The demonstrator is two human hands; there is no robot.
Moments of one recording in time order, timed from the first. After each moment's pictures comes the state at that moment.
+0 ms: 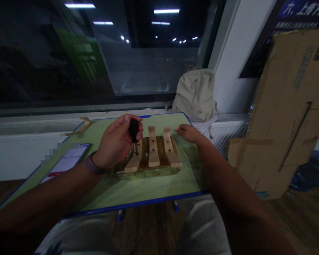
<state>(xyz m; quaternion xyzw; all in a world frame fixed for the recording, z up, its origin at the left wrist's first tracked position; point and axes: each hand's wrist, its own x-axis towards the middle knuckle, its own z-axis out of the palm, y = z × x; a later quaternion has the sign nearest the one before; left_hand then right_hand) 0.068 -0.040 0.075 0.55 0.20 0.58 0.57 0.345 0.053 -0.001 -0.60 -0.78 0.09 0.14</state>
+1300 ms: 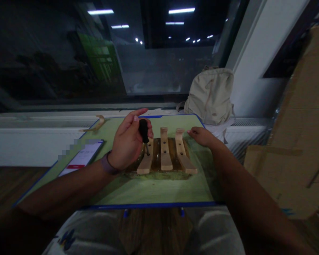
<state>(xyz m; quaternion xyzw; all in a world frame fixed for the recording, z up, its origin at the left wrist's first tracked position) 0.069 -0.037 0.065 0.53 0.21 0.65 0.50 0.344 0.055 0.002 -0.60 -0.78 0.10 0.14</state>
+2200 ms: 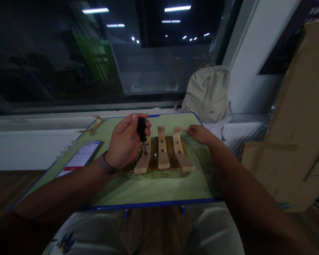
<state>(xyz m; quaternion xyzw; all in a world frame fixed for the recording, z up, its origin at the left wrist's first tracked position) 0.070 -0.037 0.068 0.52 0.22 0.64 0.52 0.347 0.057 -0.002 -0.60 -0.78 0.09 0.14</state>
